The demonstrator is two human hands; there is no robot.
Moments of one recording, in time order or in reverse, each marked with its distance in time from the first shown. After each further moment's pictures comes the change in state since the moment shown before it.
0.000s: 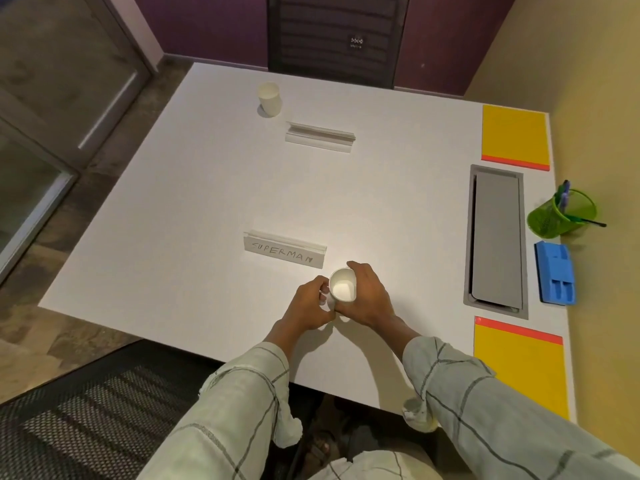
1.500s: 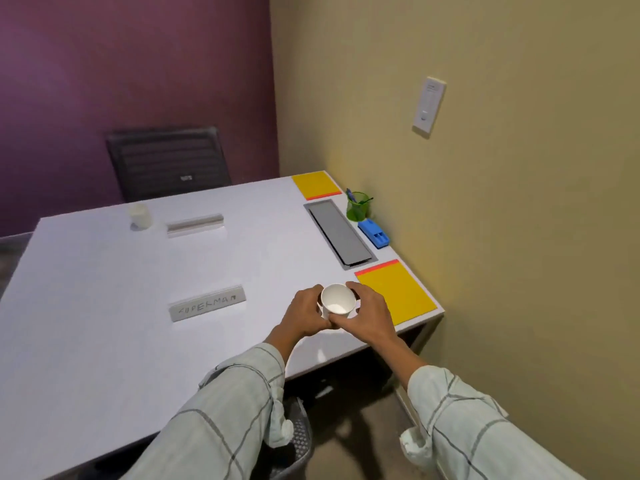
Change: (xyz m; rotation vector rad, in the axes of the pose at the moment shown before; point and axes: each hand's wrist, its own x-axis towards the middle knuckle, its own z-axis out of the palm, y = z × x) left_hand -0.158 0.091 0.007 0.138 -0.295 0.691; right_hand -0.273 -0.052 -0.022 0.117 0.779 0.277
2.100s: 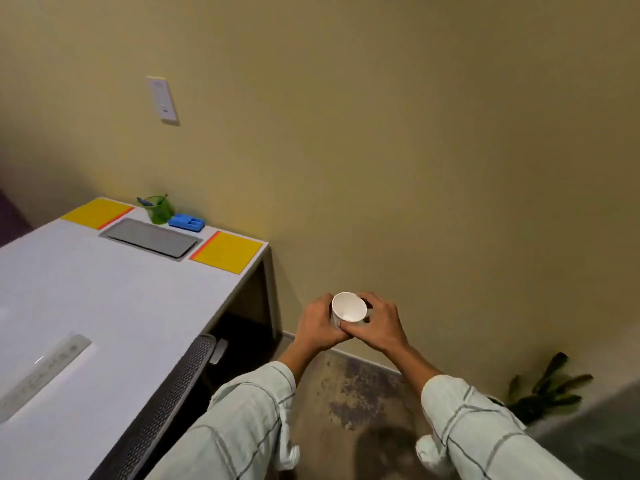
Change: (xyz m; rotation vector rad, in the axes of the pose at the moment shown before) left_hand -0.277 0.141 0.146 -0.032 -0.478 0.626; right_hand -0.411 -0.007 -0.105 -0.092 0.618 0.553
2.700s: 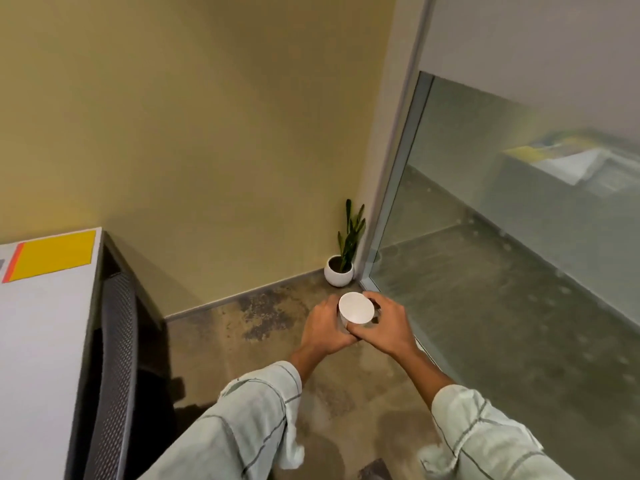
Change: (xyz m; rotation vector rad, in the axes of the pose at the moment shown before) left_hand -0.366 0.056 0.026 -0.178 -0.541 0.535; right_hand -0.480 -0.083 0.001 -0.147 0.566 0.520
